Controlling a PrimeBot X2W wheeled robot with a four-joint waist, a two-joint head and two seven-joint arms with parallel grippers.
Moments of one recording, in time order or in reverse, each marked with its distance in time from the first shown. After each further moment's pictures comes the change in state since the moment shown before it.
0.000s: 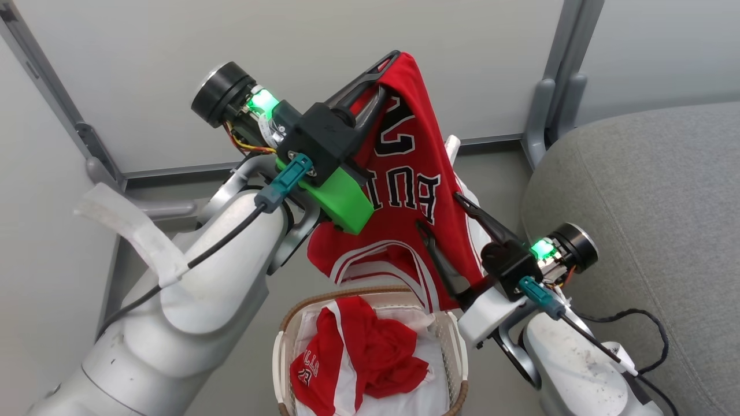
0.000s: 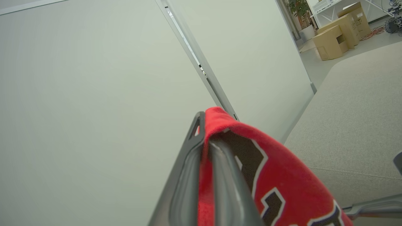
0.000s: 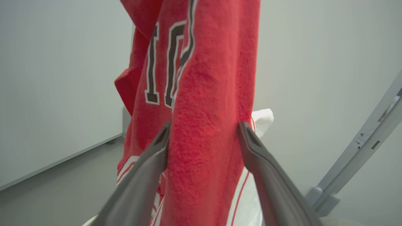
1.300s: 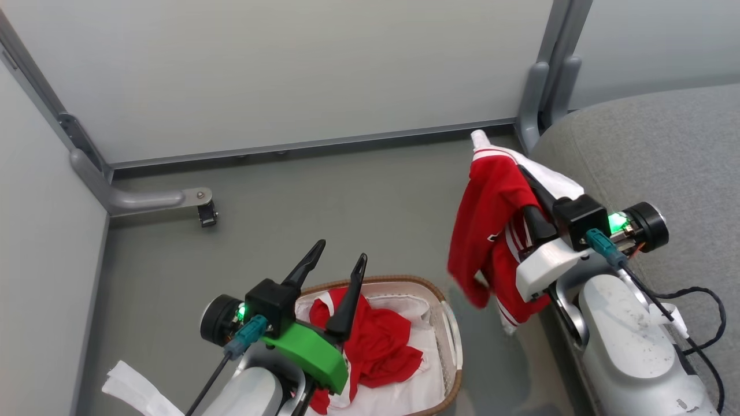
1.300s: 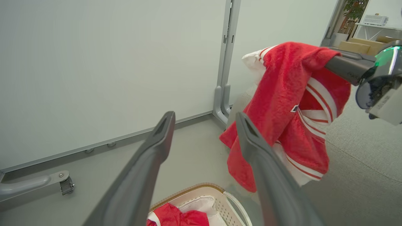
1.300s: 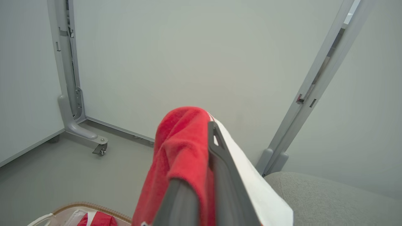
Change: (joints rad) left arm 0.525 -0.021 0.044 0.049 -0.250 0.124 -0.117; right arm -0.083 -0.027 -0.217 0.147 -0.014 0.000 0.000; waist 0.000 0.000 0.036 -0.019
